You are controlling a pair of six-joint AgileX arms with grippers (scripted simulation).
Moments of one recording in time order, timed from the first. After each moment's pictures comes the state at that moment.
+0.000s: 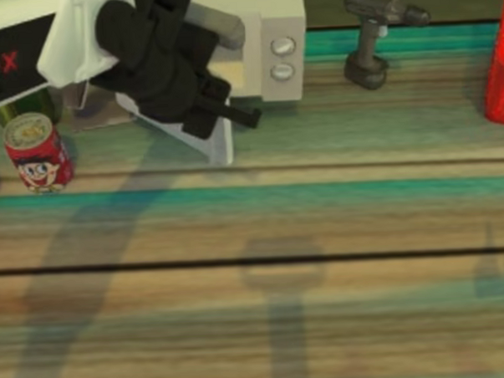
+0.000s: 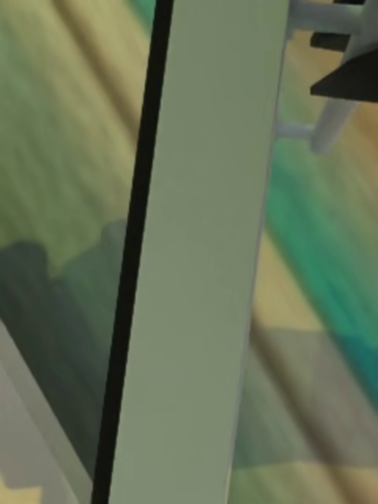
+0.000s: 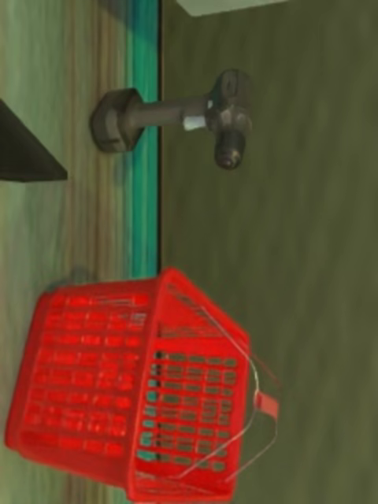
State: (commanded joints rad) left arm -0.49 1.87 1.46 -0.64 0.05 0.07; right arm 0.00 0.00 0.00 0.00 0.00 0.00
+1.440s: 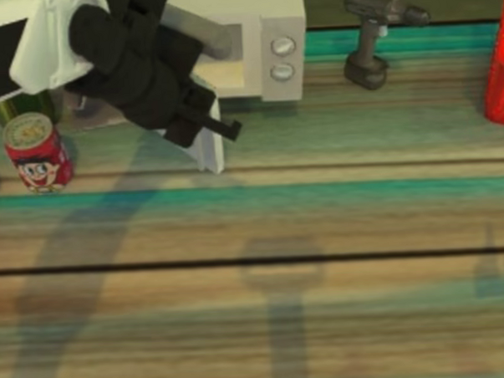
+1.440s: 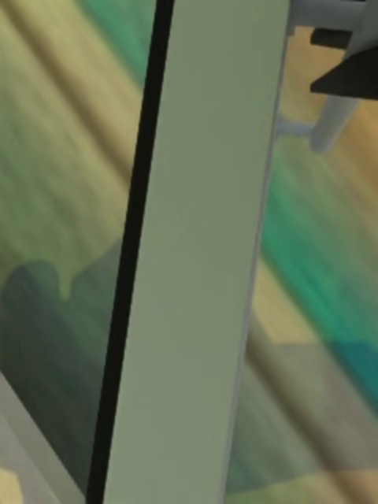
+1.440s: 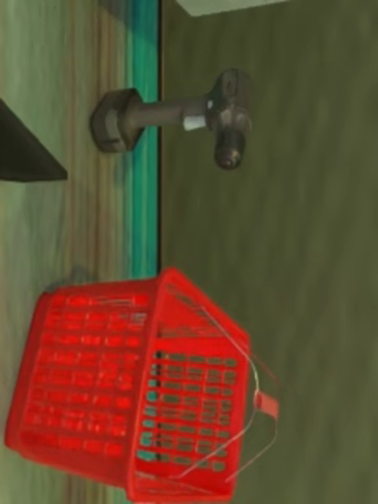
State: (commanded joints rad) left arm -0.44 1.82 1.41 -0.64 0.10 0.18; right arm 0.00 0.00 0.00 0.00 0.00 0.00
